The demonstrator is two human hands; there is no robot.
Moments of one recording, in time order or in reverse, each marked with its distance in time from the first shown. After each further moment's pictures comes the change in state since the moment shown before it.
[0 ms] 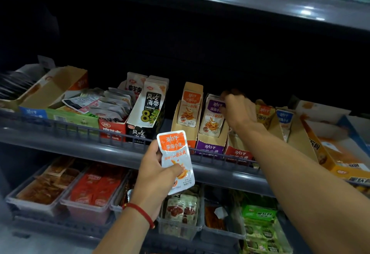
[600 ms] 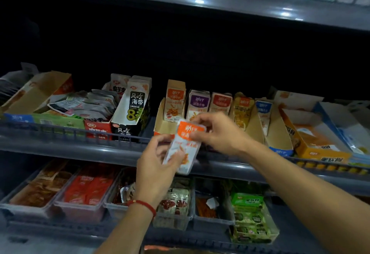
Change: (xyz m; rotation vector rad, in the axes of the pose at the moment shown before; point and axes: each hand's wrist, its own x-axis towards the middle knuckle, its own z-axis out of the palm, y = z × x) left_hand -0.012 -0.008 0.029 0.175 0.004 0.274; right_hand -0.097 -0.006 -0.083 0.890 -0.503 -0.088
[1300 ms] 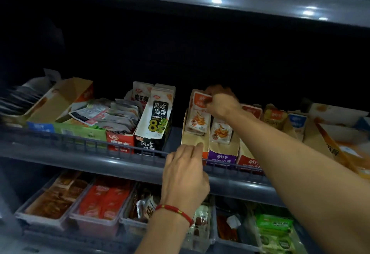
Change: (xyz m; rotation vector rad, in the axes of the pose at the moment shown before) left_hand 0.041 0.001 -0.009 0.979 -0.125 0.346; right_hand 0.177 0.008 0.008 -0.471 0.237 0.210
